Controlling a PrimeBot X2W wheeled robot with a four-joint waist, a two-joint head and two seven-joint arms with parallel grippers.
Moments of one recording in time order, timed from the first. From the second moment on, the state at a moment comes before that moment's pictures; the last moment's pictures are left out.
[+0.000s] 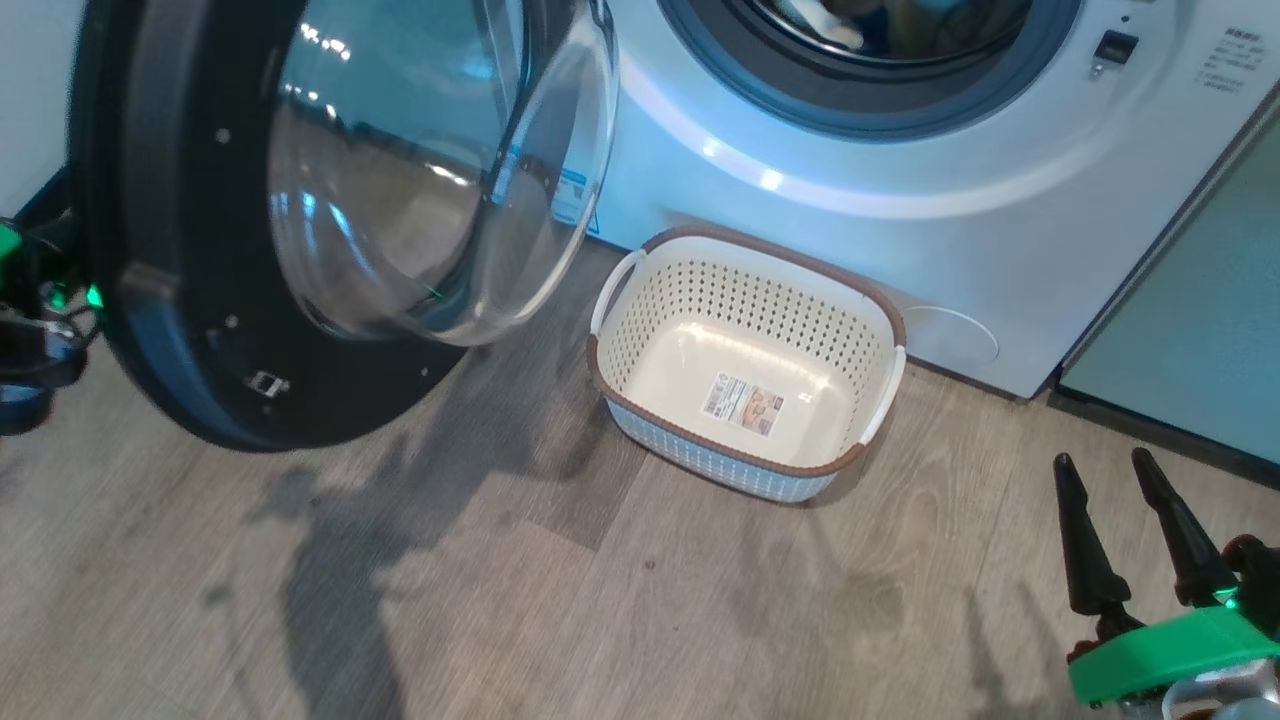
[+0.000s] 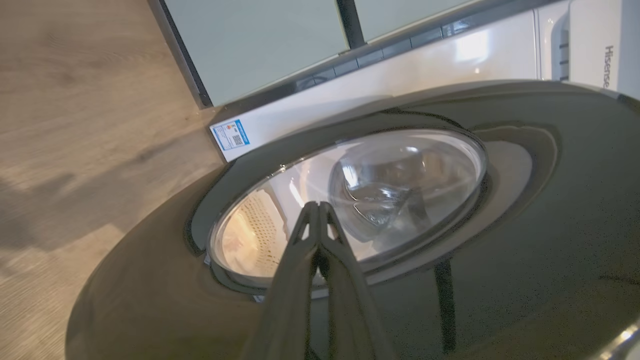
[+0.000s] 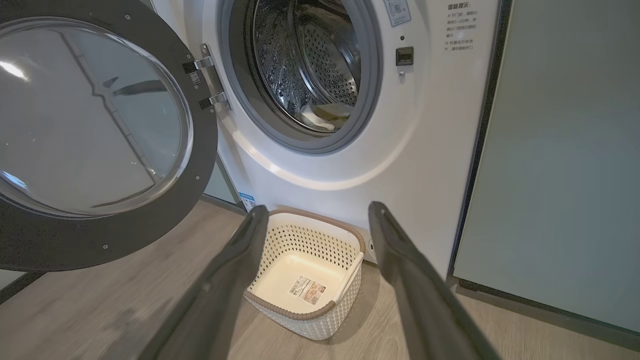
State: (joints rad) left arm -0.83 0.53 0.00 0.90 -1.50 -0.12 0.63; right arm -0.02 -0.18 0.15 0.14 0.34 0.13 -0.25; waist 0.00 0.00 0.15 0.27
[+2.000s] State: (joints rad) left arm -0.61 0.27 -0.04 0.49 -1.56 -0.12 0.66; right arm 0.01 -0.12 0.11 0.14 0.34 0.13 -0.25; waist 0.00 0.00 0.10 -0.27
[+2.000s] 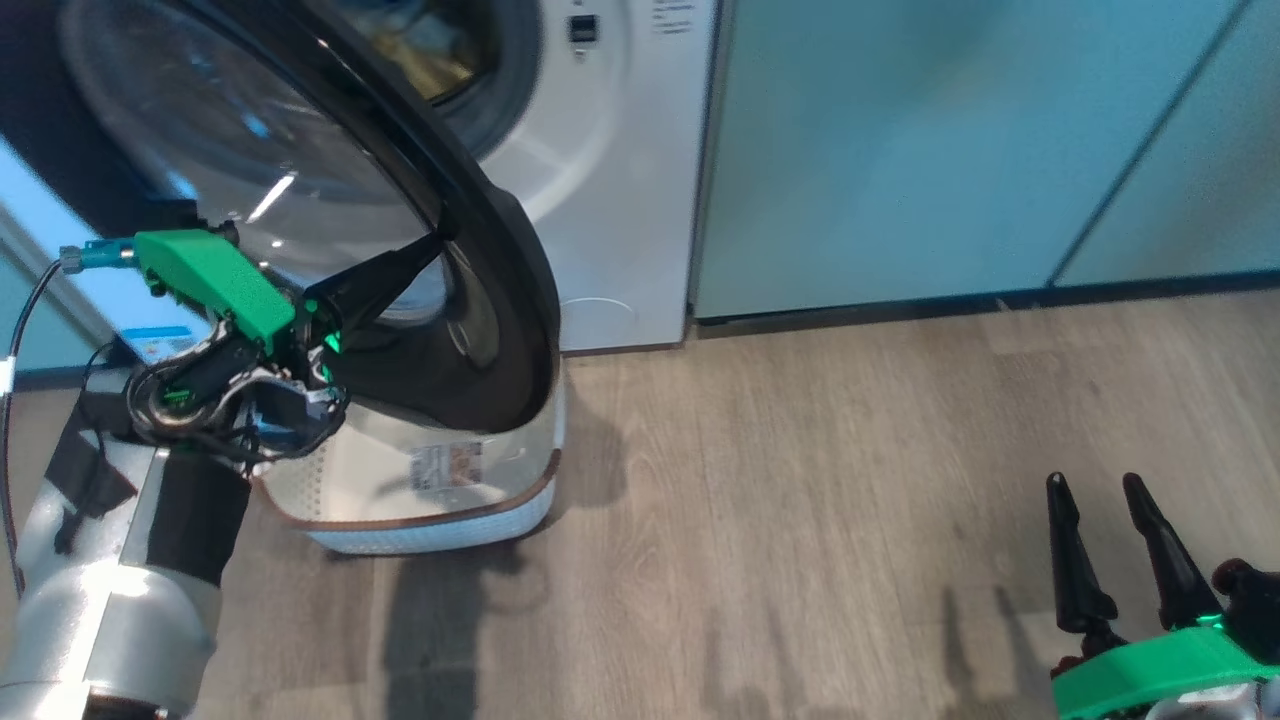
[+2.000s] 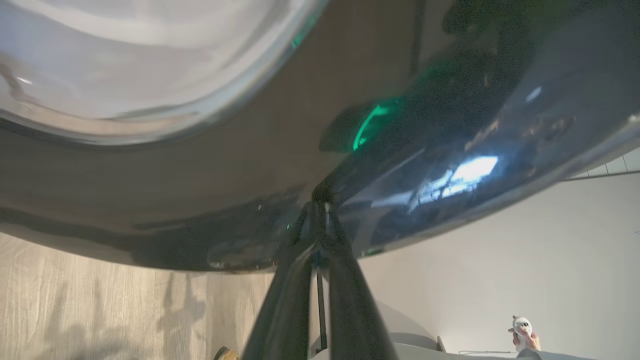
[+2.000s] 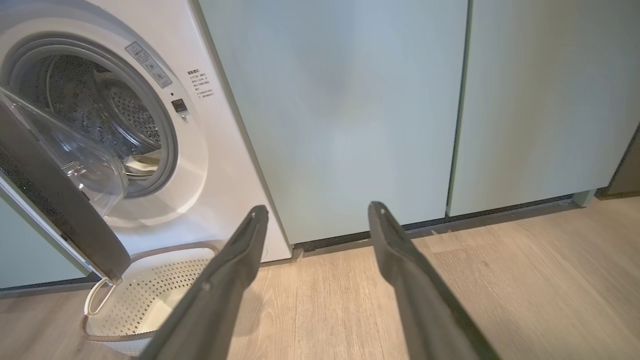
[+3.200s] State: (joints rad) left arm -0.29 0.49 -0.20 0.30 -1.17 -0.13 0.10; right arm 0.08 -0.09 0.04 0.14 0.33 0.13 -0.25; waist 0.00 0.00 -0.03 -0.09
